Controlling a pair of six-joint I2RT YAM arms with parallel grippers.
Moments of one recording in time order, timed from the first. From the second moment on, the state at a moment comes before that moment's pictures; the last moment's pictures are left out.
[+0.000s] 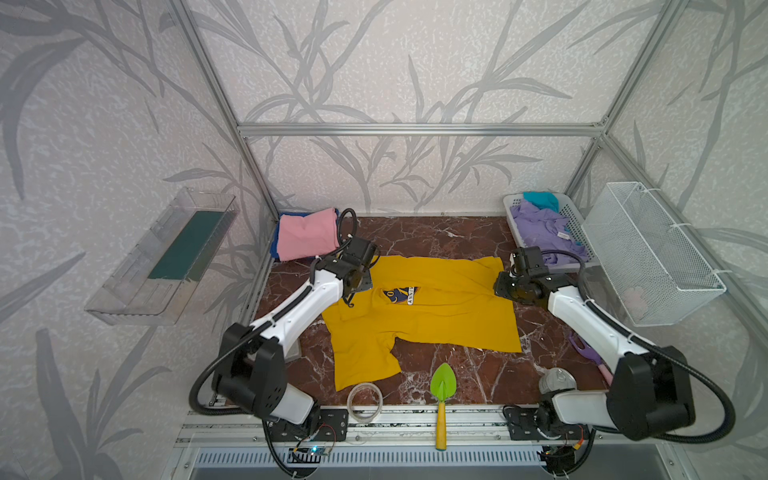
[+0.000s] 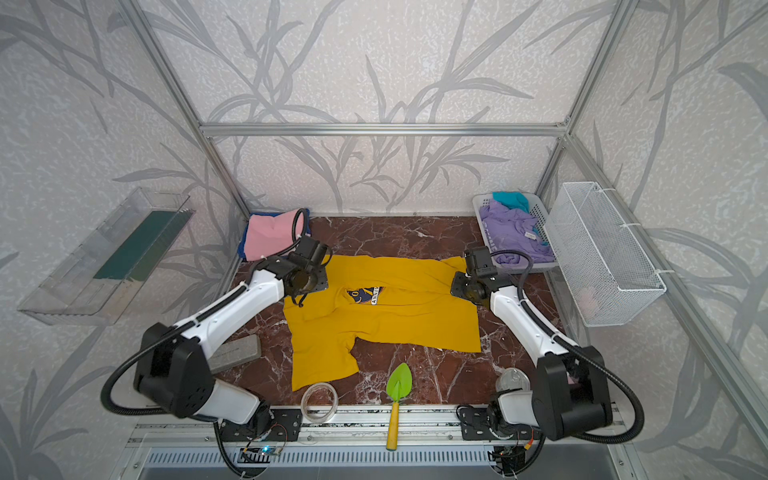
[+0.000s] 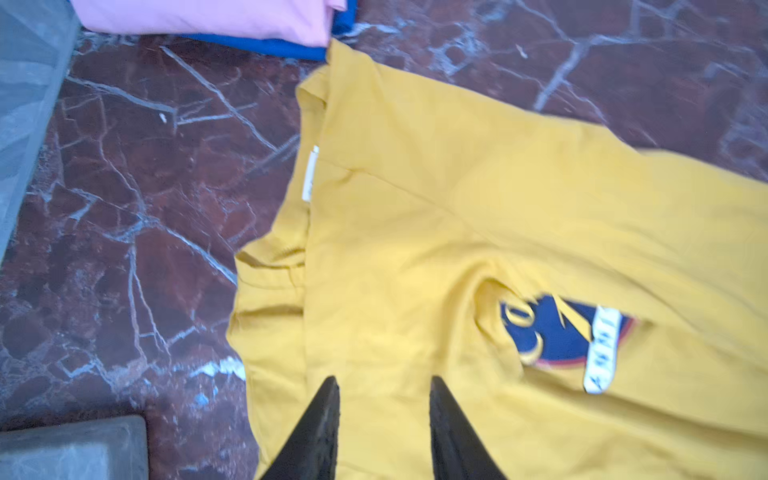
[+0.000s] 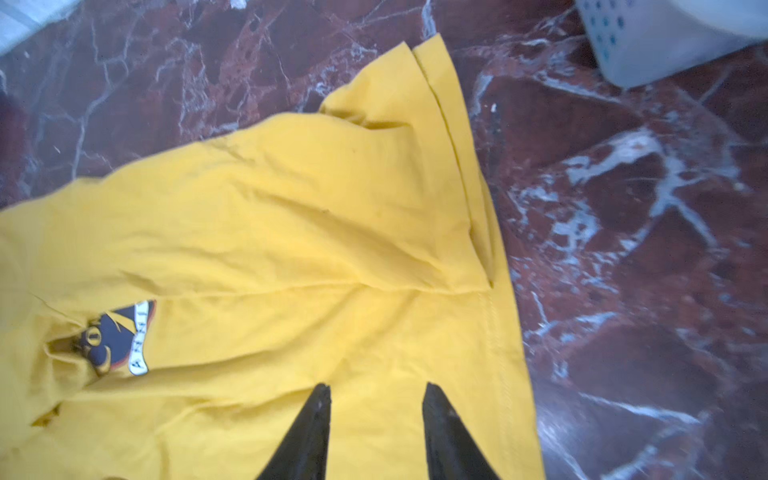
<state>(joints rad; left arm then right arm) -0.45 1.43 1.11 -0.80 -0.31 -0.63 0.20 1.31 0.89 -0.60 0.00 0.50</state>
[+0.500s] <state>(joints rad) -0.68 1.14 0.66 -1.00 -0.17 -0.85 0.18 1.10 0.58 -0.80 0.01 0.58</state>
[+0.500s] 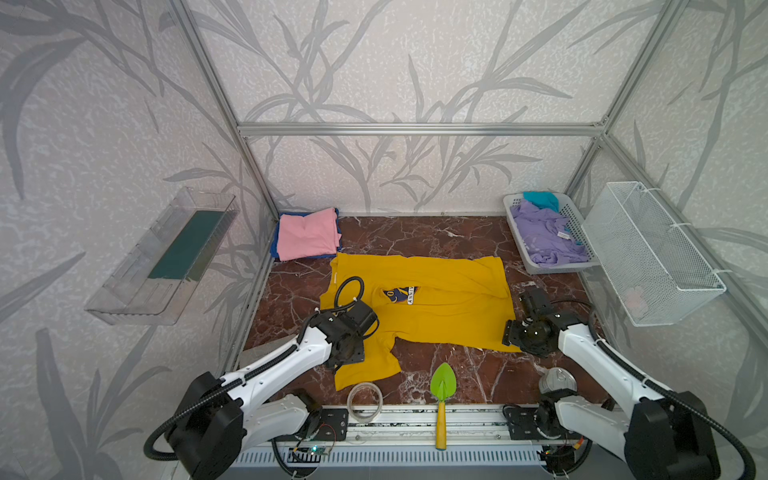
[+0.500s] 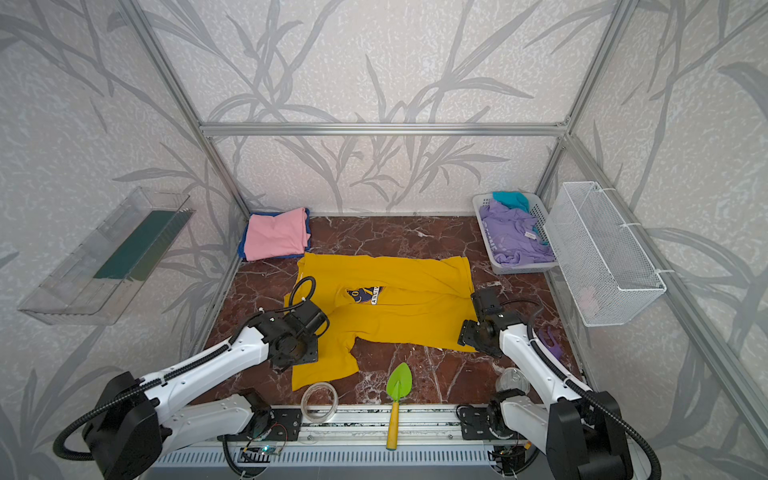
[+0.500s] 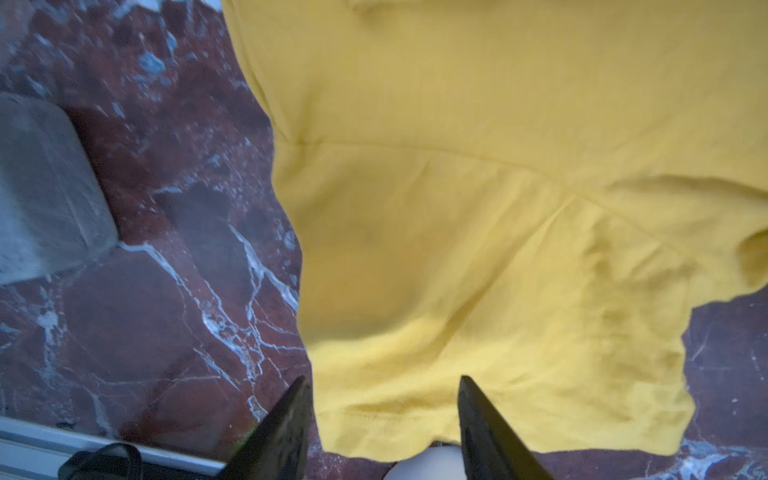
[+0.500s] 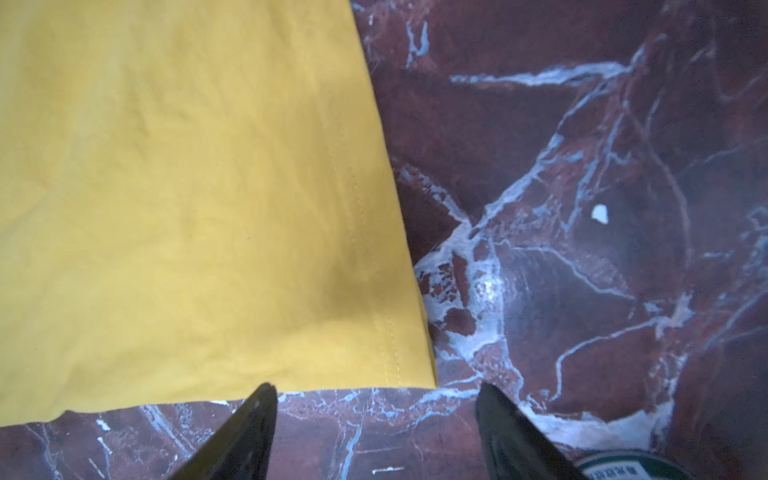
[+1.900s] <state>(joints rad) -0.55 1.23 0.76 -1.05 -0.14 -0.75 0.05 1.34 0.81 -0.65 -0.18 0.59</state>
